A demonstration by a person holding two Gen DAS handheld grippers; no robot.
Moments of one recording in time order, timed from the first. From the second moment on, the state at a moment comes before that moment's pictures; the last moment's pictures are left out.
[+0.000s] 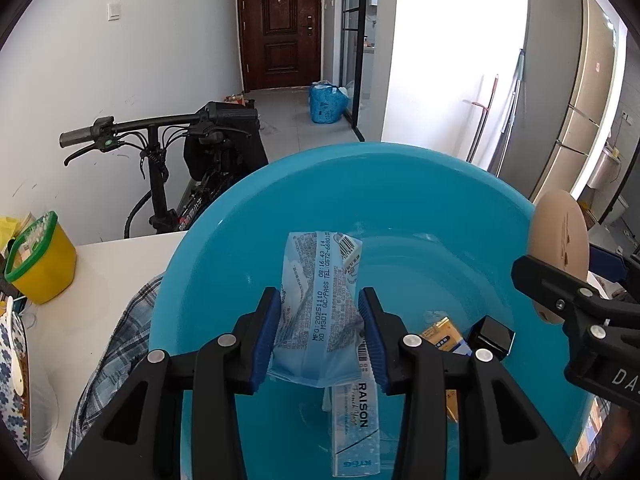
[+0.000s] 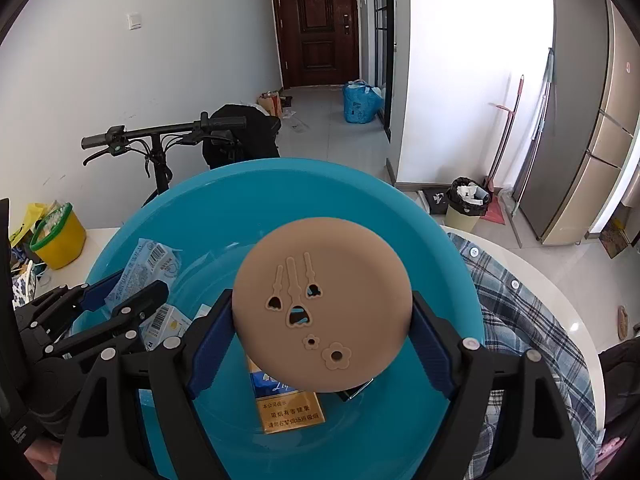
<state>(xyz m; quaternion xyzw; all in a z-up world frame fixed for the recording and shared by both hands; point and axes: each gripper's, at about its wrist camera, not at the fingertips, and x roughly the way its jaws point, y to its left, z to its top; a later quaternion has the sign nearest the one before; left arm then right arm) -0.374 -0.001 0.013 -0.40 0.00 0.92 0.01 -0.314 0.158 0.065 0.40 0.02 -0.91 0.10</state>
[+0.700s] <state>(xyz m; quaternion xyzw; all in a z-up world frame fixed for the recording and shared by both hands) -0.373 0.005 0.013 -0.41 -0.02 0.91 0.03 -0.319 0.161 0.062 0.40 0.01 -0.91 0.10</state>
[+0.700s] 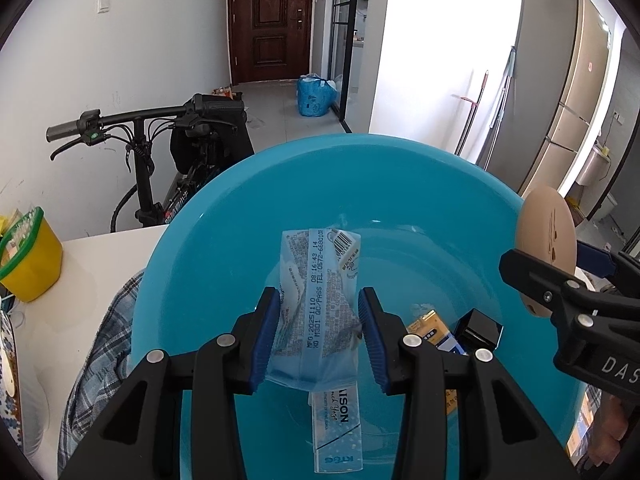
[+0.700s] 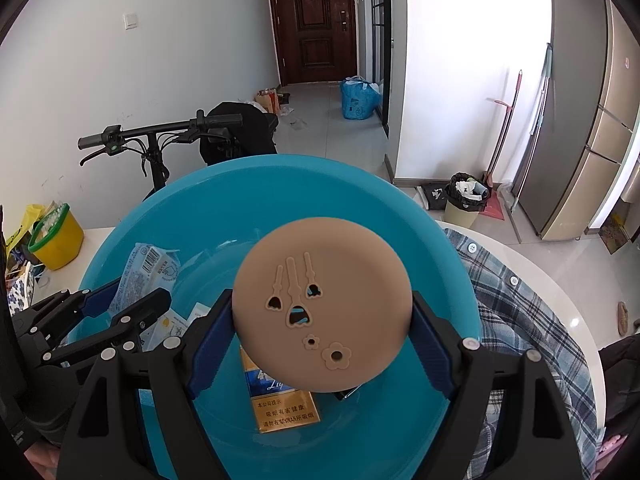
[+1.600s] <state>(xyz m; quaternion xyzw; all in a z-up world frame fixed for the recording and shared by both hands) -0.376 -0.008 0.014 -0.41 -0.02 0.91 0.00 -0.330 0.160 0.040 0.45 0.02 -0.89 0.10</state>
